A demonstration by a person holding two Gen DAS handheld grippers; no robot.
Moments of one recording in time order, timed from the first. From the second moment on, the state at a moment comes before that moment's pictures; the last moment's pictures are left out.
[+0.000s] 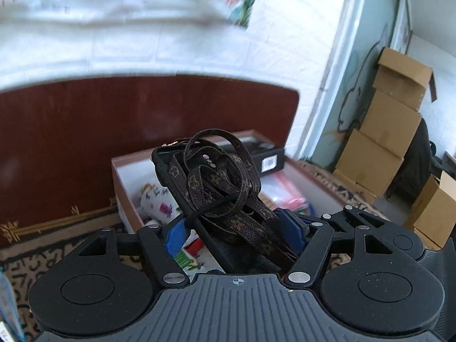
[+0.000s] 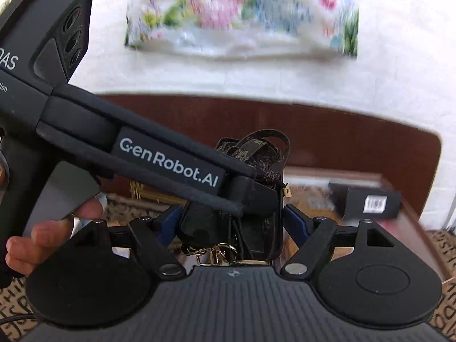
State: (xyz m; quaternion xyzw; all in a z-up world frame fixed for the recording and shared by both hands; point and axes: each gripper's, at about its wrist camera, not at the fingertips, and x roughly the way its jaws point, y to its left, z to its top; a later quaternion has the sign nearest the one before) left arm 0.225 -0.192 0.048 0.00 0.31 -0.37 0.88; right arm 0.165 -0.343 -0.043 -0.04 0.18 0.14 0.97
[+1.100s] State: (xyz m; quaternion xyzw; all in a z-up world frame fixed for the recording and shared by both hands) left arm 0.176 -0.168 0.005 0.03 0.30 -0.28 0.91; right arm 0.134 -0.329 -0.067 -0.04 0.19 0.12 0.97
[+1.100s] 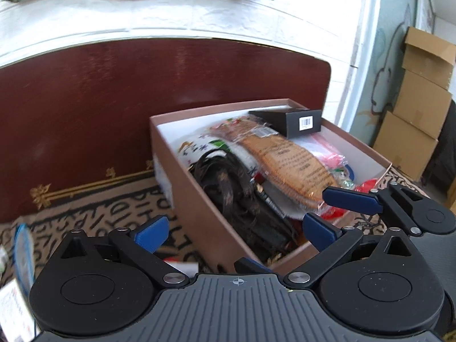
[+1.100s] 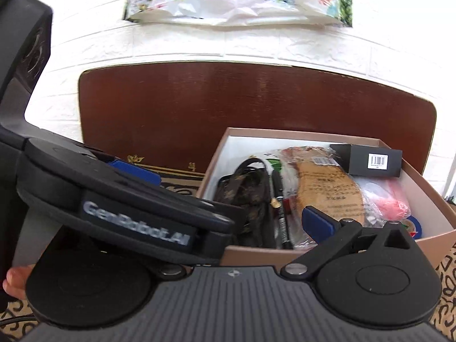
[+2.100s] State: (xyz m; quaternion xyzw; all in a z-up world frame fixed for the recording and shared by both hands) left arm 0.061 -0.098 -0.042 -0.01 0.35 -0.26 0.90; right arm 0.006 -0.268 -0.112 -0.05 0.23 0.12 0.96
